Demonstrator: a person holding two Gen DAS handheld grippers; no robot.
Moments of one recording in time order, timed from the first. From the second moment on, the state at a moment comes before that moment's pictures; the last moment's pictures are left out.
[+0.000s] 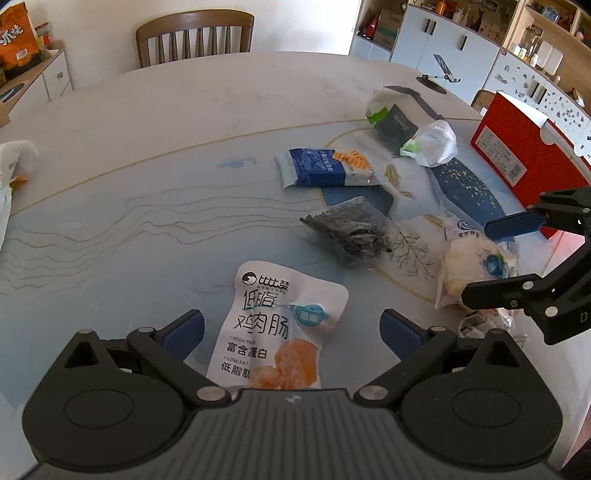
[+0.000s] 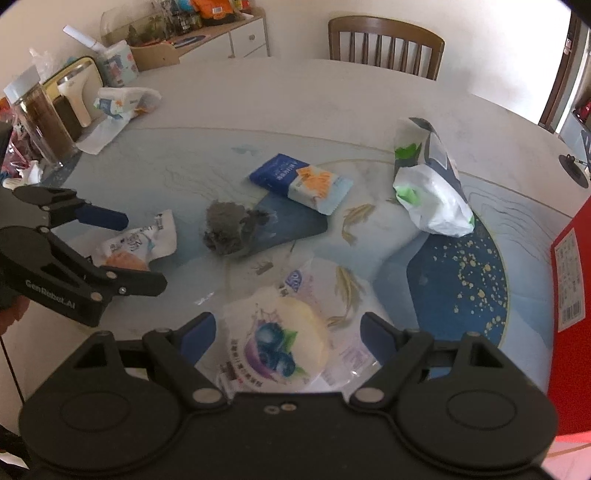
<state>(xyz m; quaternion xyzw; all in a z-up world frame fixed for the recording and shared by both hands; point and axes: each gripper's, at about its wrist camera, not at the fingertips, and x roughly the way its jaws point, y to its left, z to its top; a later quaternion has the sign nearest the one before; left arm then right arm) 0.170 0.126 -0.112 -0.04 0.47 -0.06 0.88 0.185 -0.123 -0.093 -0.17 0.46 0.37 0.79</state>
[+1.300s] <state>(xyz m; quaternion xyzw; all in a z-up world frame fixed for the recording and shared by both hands) 0.171 0.120 -0.105 -0.04 0.45 -0.05 0.89 0.205 -0.152 -0.095 -0.14 0.49 0.33 0.79</state>
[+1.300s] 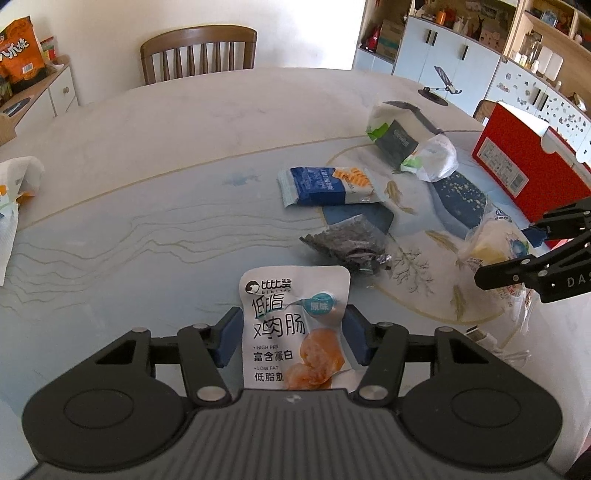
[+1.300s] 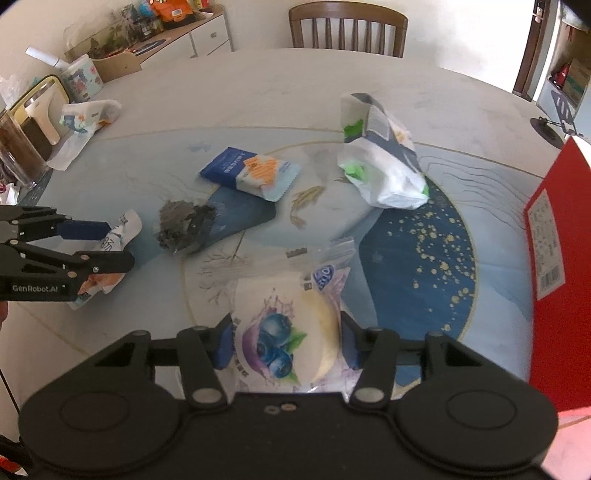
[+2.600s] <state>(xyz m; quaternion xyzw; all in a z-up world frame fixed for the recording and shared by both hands) 0.148 0.030 -0.020 -0.07 0.44 -0.10 0.89 0.174 -0.239 -0.031 -0.05 0.47 0.27 0.84</state>
